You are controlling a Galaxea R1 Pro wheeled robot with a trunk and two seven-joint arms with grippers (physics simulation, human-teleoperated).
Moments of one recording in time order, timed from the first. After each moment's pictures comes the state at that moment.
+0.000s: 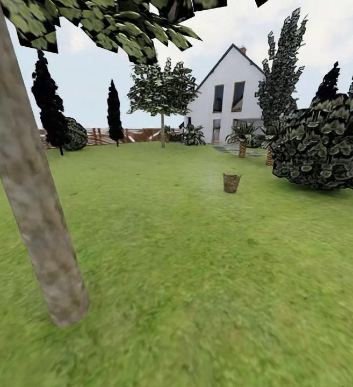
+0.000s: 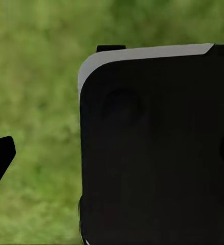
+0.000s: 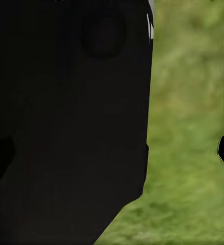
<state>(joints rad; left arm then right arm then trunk) -0.01 0.02 0.00 -0.01 -0.01 -0.14 0.01 0.00 -0.03 0.00 0.02 0.00 0.00 0.01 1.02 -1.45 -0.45</state>
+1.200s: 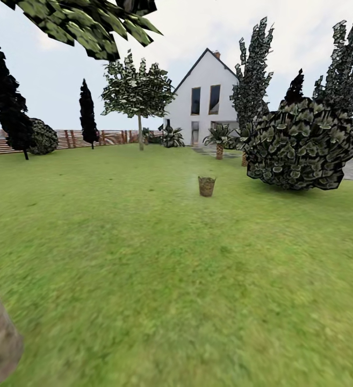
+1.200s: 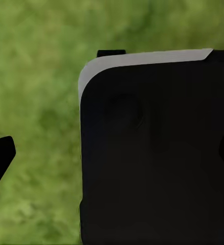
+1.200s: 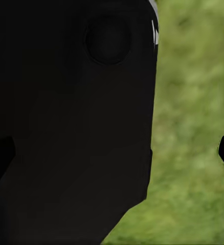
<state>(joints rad) -0.01 0.02 0.00 -0.01 -0.01 -0.14 0.01 0.00 -0.02 0.00 0.02 0.00 0.00 0.01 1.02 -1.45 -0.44</state>
